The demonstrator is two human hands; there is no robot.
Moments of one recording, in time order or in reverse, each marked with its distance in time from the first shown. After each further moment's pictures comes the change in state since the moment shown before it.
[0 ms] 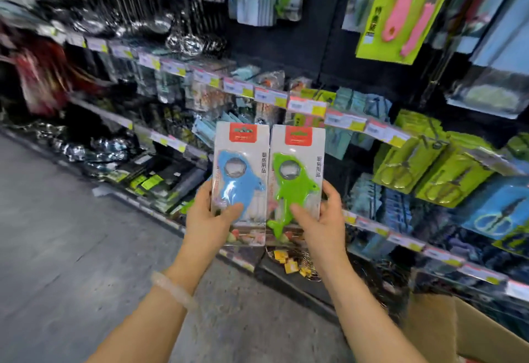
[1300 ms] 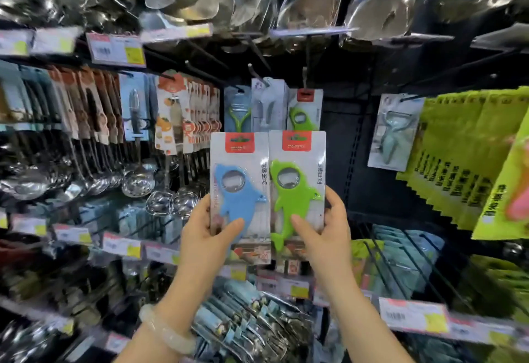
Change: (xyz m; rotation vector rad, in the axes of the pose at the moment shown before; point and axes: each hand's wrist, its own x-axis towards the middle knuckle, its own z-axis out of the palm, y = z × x) left_hand 0.429 0.114 -0.056 -0.105 -0.208 0.296; right_hand 0.344 -0.096 0.234 -0.086 0.174 -0.429
